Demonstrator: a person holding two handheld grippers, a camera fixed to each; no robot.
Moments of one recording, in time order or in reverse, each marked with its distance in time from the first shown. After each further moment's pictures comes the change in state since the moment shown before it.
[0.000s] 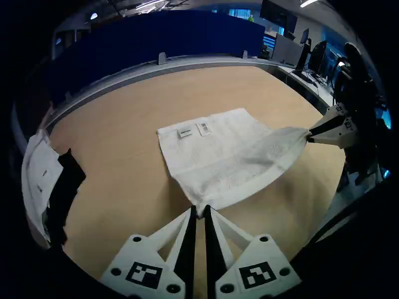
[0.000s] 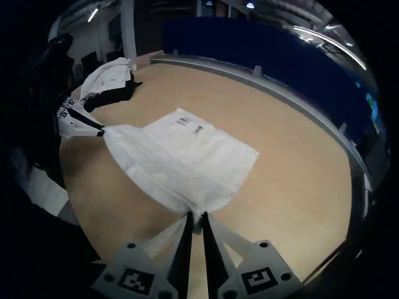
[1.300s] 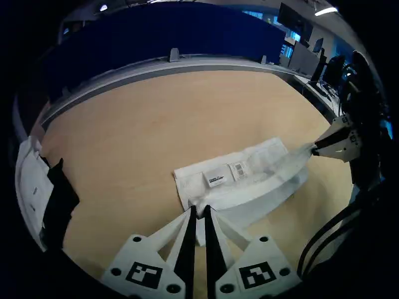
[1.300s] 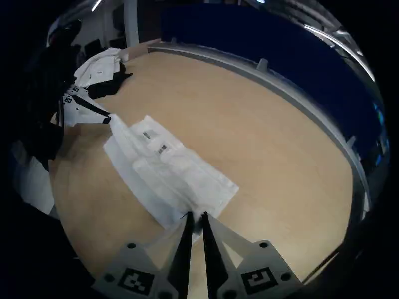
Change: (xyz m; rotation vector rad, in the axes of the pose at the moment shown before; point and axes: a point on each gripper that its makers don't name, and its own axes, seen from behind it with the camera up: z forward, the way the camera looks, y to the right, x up) left arm 0.057 -0.044 0.080 0.012 -0.011 -0.069; right arm 0.042 0.066 0.073 0.003 -0.088 -0.046
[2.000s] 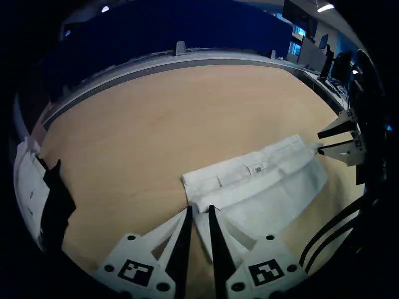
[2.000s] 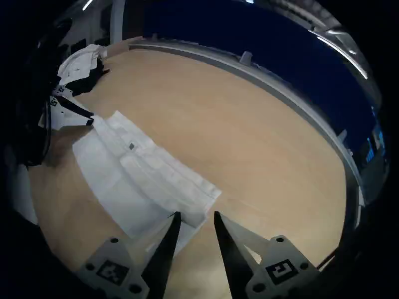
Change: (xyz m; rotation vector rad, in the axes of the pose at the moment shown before) left arm 0.000 -0.021 0.045 0.064 -0.002 0.004; right arm -0.004 0.039 0.045 -0.144 0.009 0.022
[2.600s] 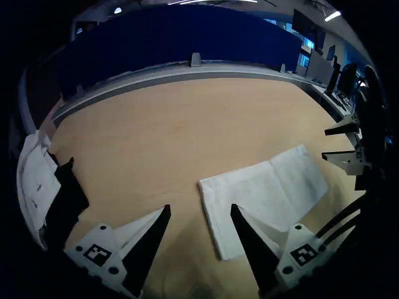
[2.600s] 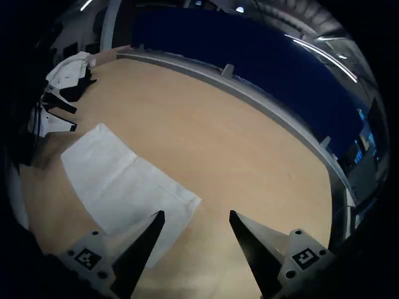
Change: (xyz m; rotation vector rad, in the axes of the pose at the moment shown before) left arm 0.007 -0.022 -0.029 0.048 0.064 -0.056; right arm 0.014 0.020 -0.024 -0.105 0.087 0.012
